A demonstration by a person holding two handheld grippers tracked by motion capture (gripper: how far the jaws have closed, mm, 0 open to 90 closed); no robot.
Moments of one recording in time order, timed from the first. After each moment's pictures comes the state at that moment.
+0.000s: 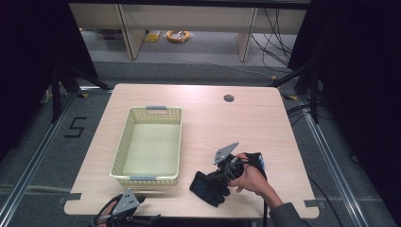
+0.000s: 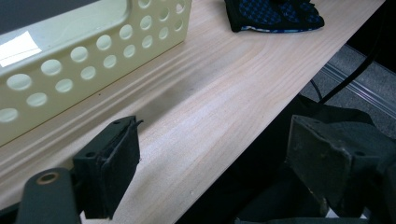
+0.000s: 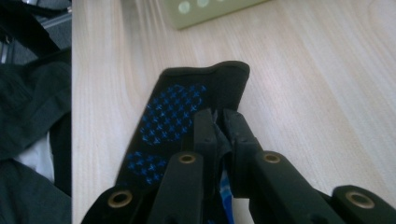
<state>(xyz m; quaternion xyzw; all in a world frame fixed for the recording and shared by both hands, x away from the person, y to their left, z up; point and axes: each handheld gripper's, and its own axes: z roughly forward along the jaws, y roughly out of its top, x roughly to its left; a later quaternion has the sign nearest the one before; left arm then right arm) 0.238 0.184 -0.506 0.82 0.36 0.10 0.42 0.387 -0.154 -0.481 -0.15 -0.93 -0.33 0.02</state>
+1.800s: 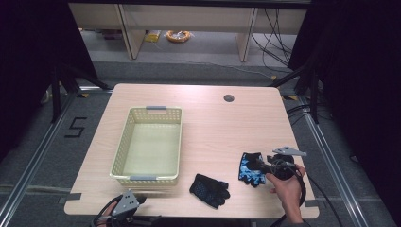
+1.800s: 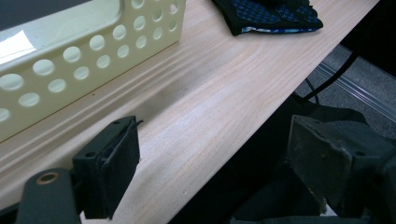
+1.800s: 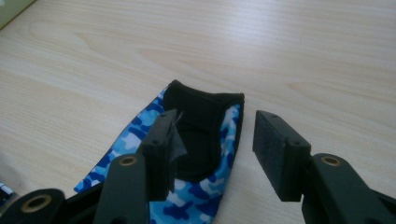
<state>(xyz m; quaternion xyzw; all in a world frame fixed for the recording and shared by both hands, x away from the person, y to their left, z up) 0.237 0.182 -0.505 0.82 0.36 0.10 0.43 0.364 -0.293 -0.480 -0.54 -0.74 -0.35 -0.19</state>
